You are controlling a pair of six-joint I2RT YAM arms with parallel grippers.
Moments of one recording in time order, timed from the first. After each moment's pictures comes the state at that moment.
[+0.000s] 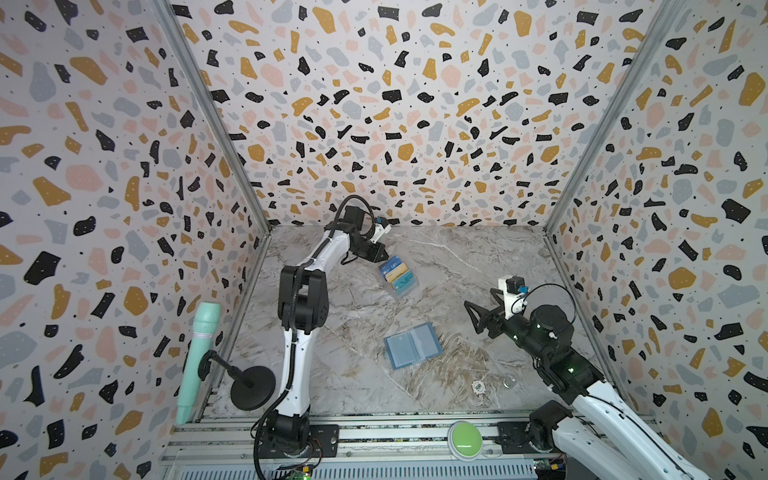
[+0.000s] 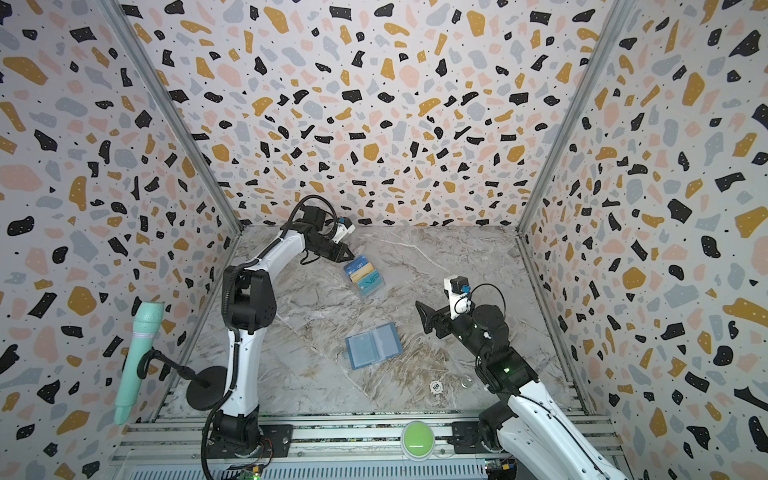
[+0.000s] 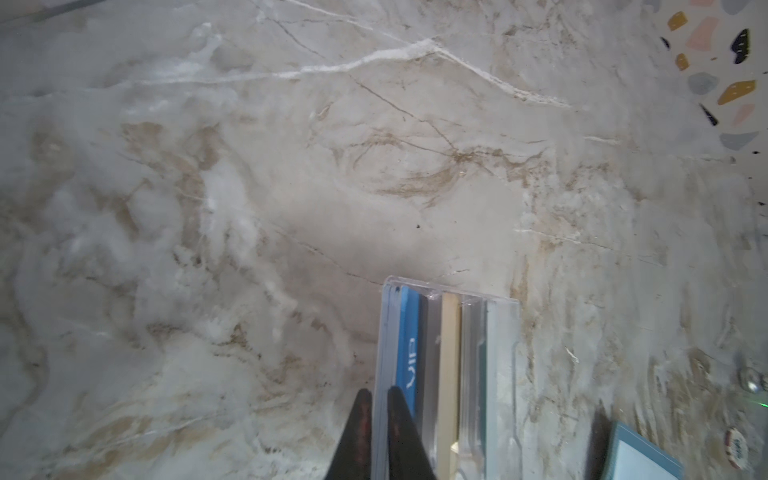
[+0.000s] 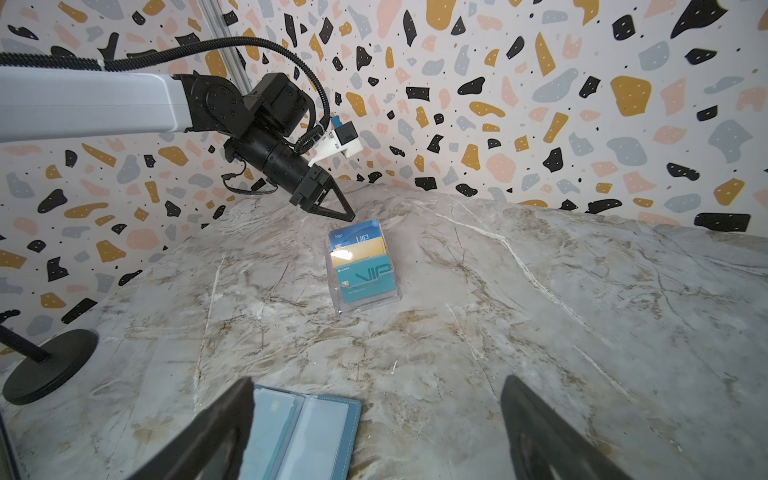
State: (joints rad) left arm -0.23 2.35 2.07 -0.79 0.57 0.25; right arm 0.49 0.67 0.52 -0.05 -0.14 0.15
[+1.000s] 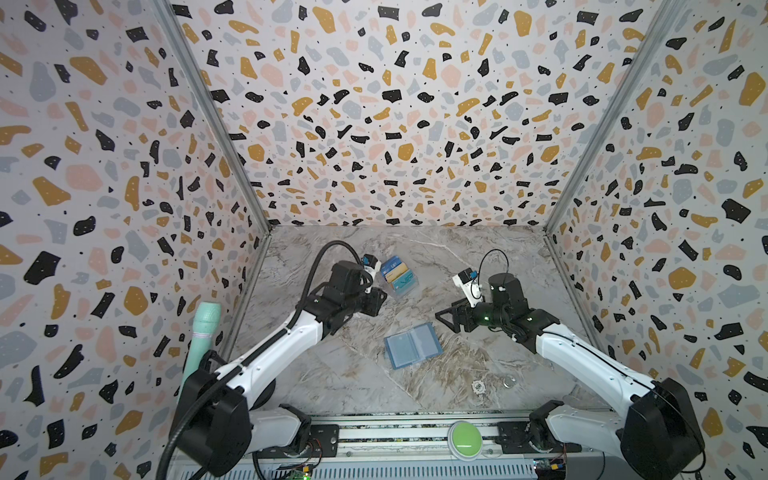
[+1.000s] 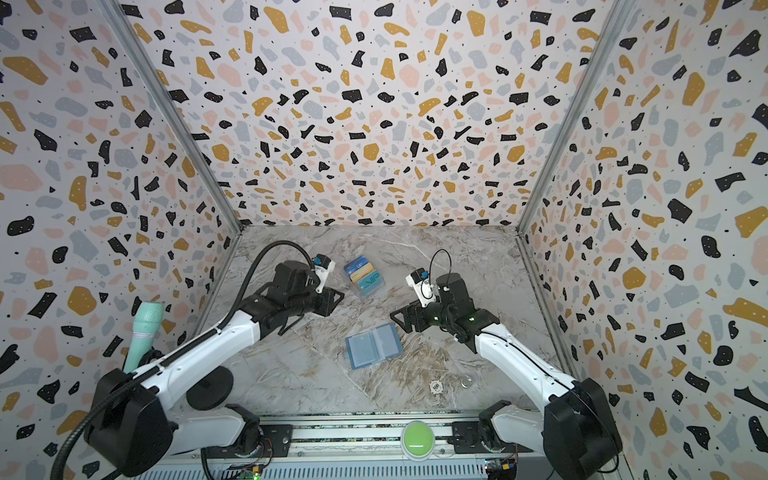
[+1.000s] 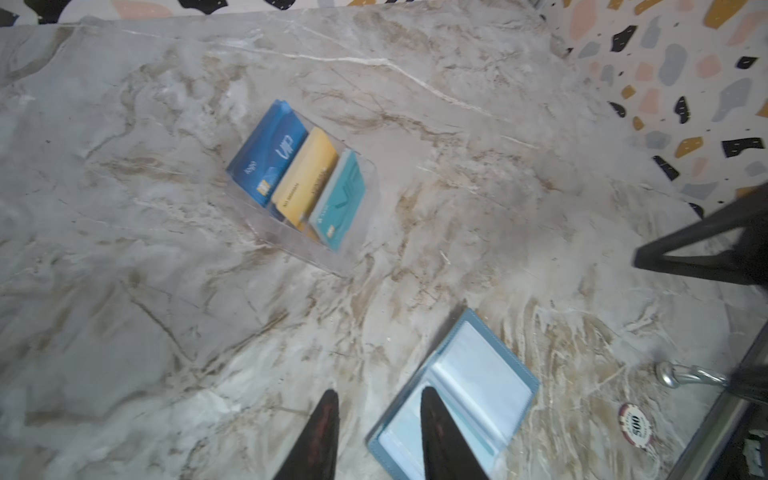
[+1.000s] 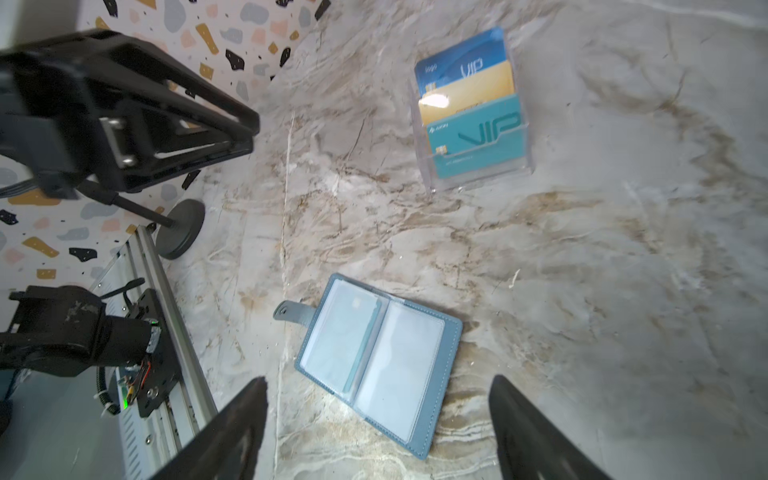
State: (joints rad) left arm -0.53 1.24 0.88 -0.32 0.19 -0.22; right arm 0.49 1.21 0.76 -0.23 -0.53 0.17
